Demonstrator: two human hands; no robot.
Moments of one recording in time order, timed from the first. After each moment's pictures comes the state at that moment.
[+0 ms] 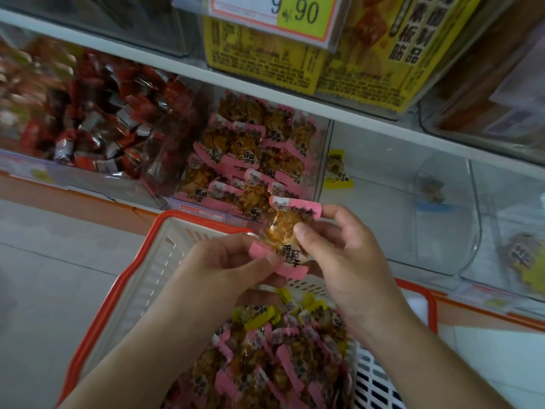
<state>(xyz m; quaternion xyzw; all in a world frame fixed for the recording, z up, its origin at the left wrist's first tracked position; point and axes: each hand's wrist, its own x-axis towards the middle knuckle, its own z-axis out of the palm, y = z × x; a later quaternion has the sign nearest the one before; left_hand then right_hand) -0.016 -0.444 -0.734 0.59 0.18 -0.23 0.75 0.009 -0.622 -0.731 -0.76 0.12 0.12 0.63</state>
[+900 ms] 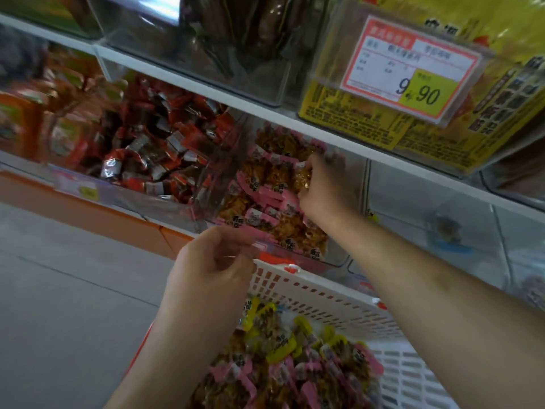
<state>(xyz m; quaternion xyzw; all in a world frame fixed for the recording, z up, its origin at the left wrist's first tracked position) 0.000 -0.382 -0.720 0.74 0.25 -0.04 0.62 0.175 -0.544 -0.765 -0.99 -0.04 0.01 0.11</state>
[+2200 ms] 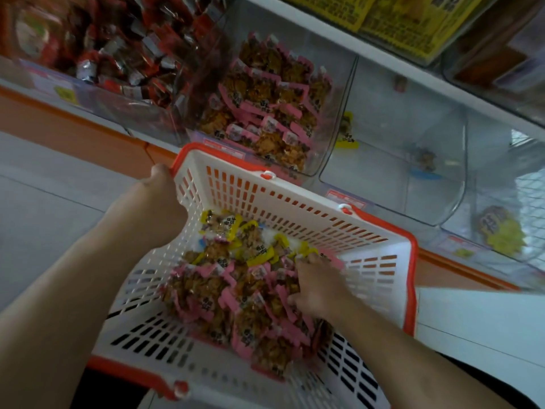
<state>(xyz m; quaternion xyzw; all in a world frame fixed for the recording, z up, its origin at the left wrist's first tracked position) -0.031 -0.349 -0.757 0.93 0.21 -0.18 0.25 -0.069 -0.639 -0.858 -0.90 -0.05 0.44 -0.02</state>
